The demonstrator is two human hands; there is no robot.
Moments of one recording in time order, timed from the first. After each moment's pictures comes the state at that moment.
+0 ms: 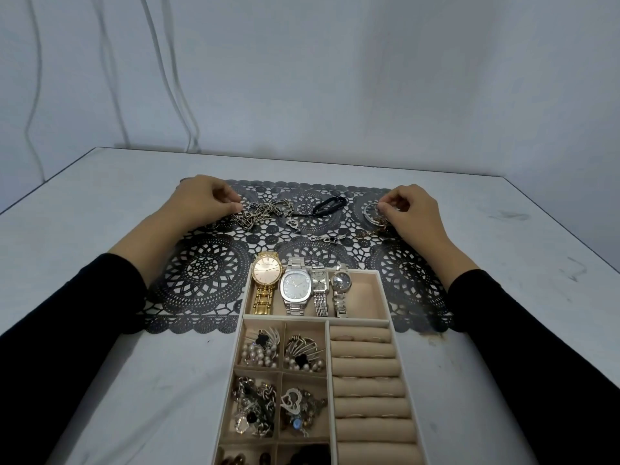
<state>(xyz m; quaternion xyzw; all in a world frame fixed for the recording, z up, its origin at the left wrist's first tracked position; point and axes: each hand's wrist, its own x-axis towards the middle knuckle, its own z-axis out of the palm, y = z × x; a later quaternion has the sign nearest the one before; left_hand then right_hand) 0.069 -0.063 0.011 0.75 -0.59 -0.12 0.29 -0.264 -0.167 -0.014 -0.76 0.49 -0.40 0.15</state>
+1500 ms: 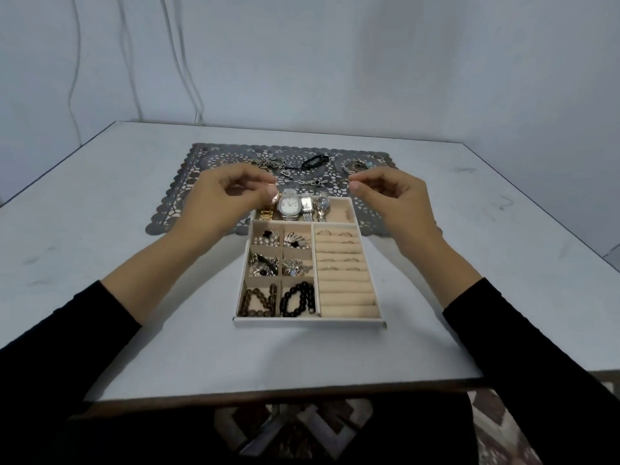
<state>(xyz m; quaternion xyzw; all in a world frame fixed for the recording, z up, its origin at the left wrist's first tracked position) -0.041 0.113 0.027 0.58 -0.55 -0.25 0.54 -0.282 0.038 0.024 -0.68 0.35 -0.52 0.39</state>
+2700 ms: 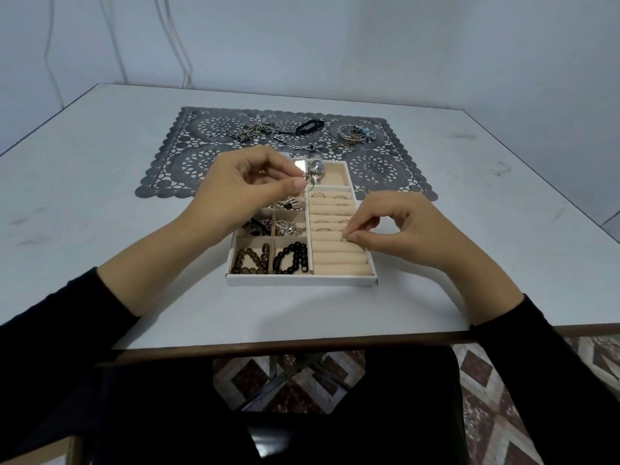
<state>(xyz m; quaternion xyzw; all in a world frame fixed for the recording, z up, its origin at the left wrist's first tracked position) -0.081 0.143 0.021 0.51 -0.60 -0.32 0.53 -0.328 0.091 0.008 -0.87 0.25 -0.28 0.32</state>
